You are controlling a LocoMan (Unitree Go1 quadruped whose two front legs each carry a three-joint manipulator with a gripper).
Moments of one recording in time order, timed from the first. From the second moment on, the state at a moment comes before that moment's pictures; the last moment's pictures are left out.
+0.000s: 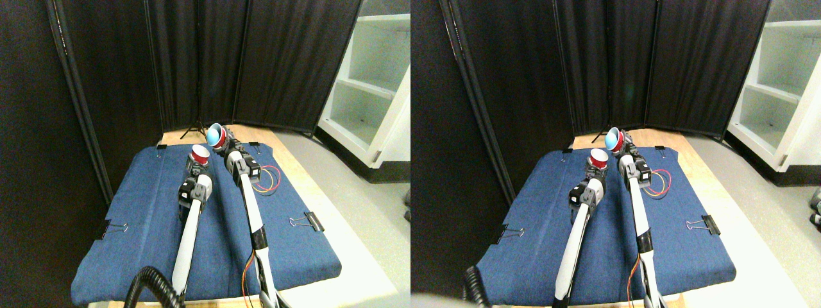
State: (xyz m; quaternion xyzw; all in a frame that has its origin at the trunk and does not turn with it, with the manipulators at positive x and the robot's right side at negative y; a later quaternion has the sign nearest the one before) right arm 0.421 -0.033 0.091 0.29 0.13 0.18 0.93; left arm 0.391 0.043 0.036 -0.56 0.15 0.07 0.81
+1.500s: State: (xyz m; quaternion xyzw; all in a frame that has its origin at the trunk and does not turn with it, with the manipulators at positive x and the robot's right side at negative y) right arm 0.416 -0.016 0.103 0.04 0.09 0.19 0.98; left arm 0.395 0.048 0.034 -0.56 0.14 0.07 0.81
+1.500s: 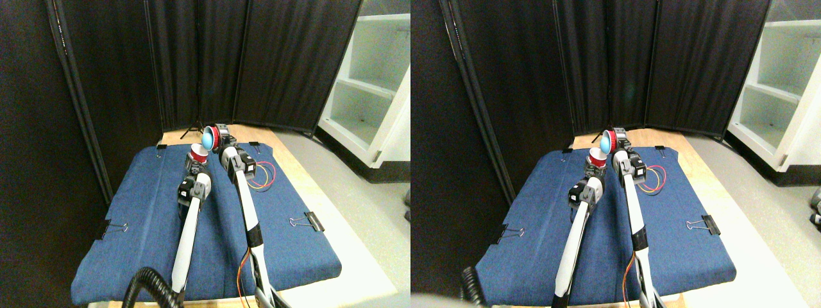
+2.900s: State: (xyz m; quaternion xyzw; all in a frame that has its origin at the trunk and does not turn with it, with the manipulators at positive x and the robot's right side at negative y) right arm 0.418 -0.028 0.111 0.09 0.08 0.16 0.98; left arm 0.391 0.054 0.038 -0.56 0.15 0.06 0.81
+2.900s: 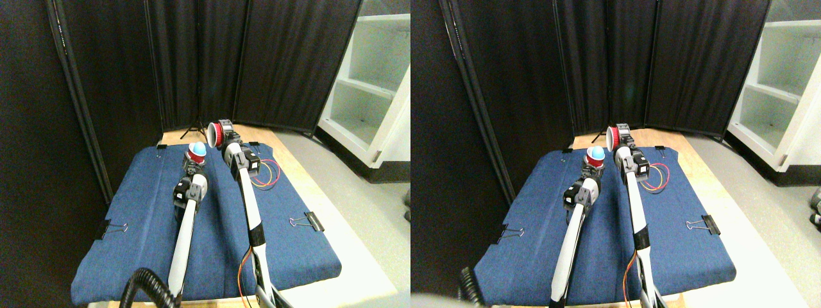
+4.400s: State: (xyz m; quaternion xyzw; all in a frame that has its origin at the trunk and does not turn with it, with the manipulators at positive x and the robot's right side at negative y) right arm 0.439 -0.097 0.016 0.64 0.06 -0.04 0.76; left arm 0.420 0.089 -0.007 -0.64 0.14 0.10 0.75
